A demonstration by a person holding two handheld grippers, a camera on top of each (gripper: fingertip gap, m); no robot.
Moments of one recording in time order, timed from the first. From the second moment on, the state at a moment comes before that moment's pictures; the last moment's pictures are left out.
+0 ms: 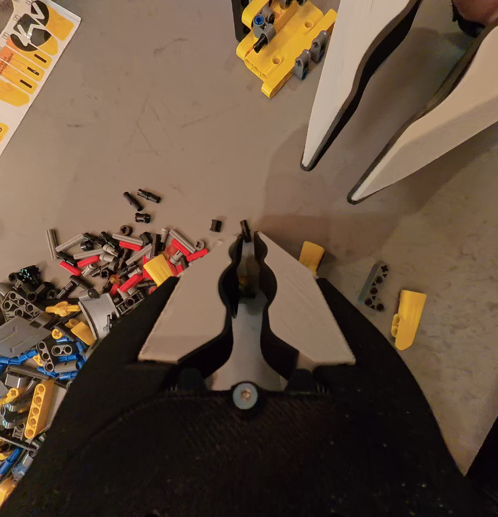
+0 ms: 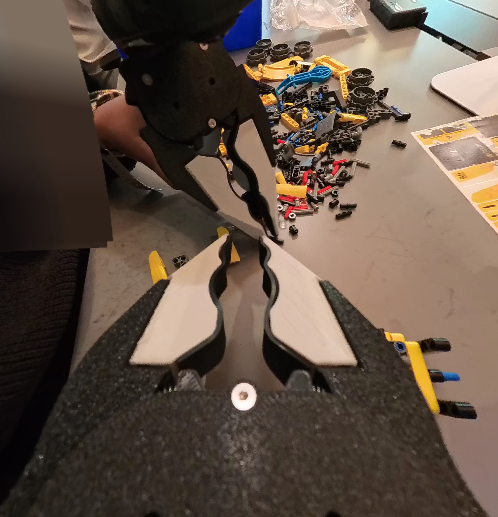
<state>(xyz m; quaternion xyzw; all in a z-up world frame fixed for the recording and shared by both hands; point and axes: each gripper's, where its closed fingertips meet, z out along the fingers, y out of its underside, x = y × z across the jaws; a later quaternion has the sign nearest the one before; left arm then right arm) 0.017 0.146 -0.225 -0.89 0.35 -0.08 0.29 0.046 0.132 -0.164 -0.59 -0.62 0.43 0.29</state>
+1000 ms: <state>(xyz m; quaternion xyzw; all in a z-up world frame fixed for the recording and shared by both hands) 0.062 0.130 -0.152 -0.71 0.48 0.00 0.52 0.058 0.124 -0.144 -0.61 -0.43 0.66 0.07</state>
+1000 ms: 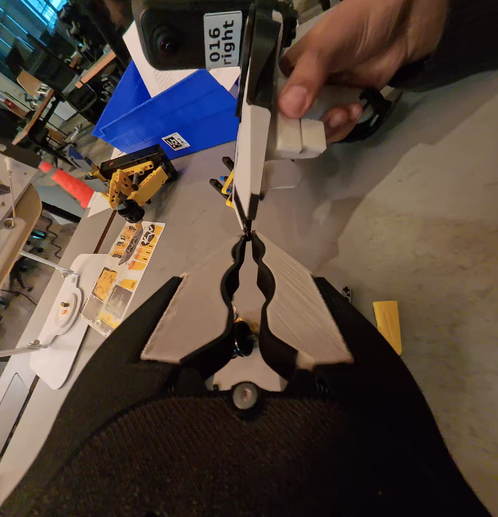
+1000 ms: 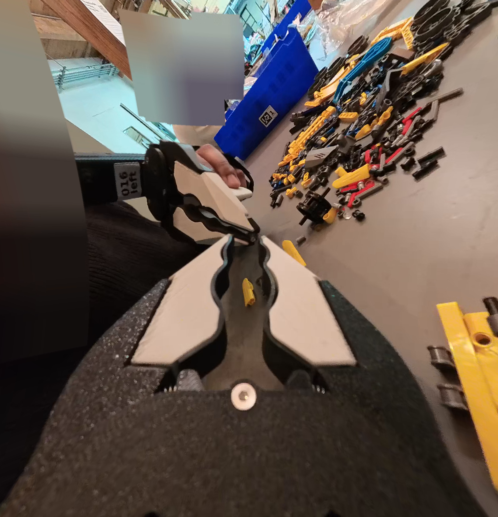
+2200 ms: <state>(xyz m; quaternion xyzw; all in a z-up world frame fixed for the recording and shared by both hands) 0.013 0.095 -0.142 -0.77 0.33 -0.14 0.53 0.050 0.129 -0.159 -0.59 -0.57 0.51 0.25</state>
